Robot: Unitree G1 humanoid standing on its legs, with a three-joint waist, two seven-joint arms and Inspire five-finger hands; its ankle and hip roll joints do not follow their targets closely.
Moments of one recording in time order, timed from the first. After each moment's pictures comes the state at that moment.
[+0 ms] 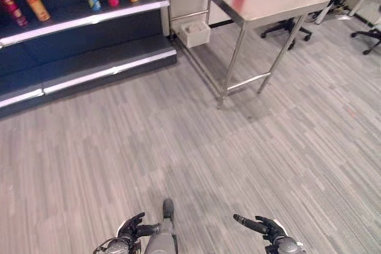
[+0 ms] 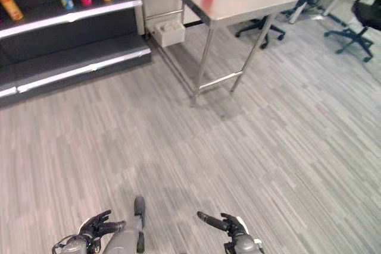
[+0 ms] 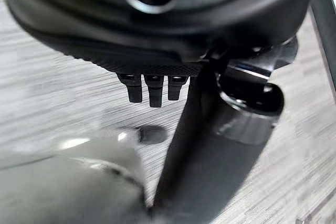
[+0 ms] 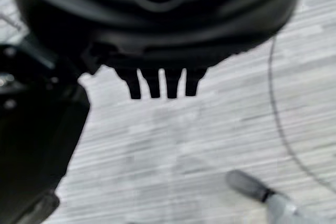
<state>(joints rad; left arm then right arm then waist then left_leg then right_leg) -0.03 0.25 -0.10 1.06 -0.27 -0.03 0.01 -0.04 -0.30 0.27 1.04 0.13 0.00 -0.05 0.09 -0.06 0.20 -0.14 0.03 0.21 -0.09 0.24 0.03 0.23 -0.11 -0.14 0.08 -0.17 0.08</state>
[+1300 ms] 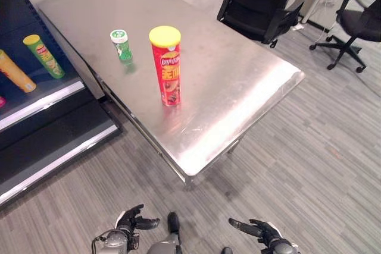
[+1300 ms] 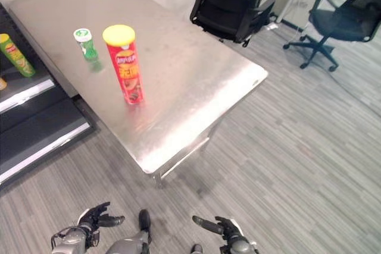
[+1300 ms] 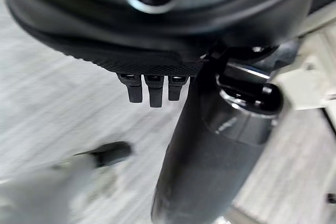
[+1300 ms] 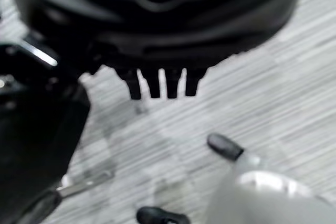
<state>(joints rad) -0.07 0.28 -0.14 1.06 -0.25 -0.06 0.03 -0.04 -0.26 0.27 1.06 0.09 0.01 -0.05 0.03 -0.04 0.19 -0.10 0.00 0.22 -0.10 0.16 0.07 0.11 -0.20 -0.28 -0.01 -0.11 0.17</state>
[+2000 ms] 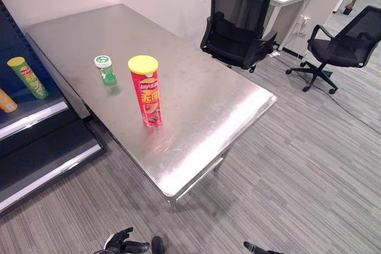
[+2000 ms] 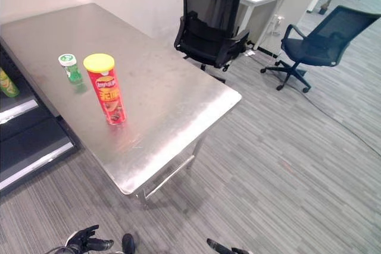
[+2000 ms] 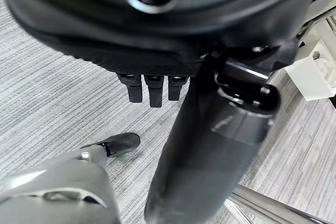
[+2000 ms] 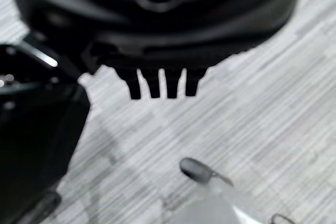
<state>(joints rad) 0.03 0.30 -0.12 1.09 -0.23 -0.04 0.03 0.06 -0.29 0.13 1.17 0.13 0.01 -0.05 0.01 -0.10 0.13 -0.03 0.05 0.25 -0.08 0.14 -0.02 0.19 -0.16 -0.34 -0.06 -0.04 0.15</state>
